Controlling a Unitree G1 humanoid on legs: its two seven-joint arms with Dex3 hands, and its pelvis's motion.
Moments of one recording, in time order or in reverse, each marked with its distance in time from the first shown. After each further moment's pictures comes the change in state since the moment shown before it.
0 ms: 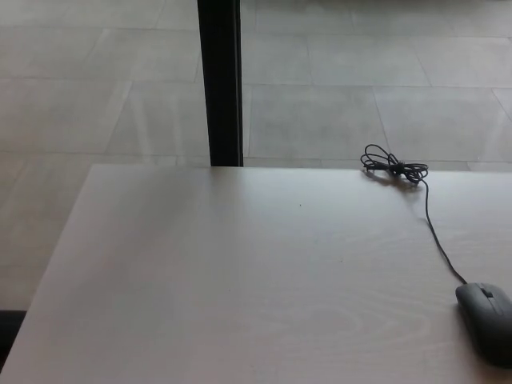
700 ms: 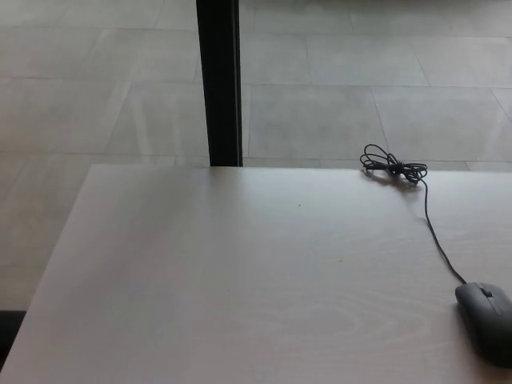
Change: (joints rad) left_arm -0.021 0.025 0.029 0.040 -0.053 0.010 0.005; right_arm -0.186 0.004 -0.390 -0.132 0.212 0.282 -0.154
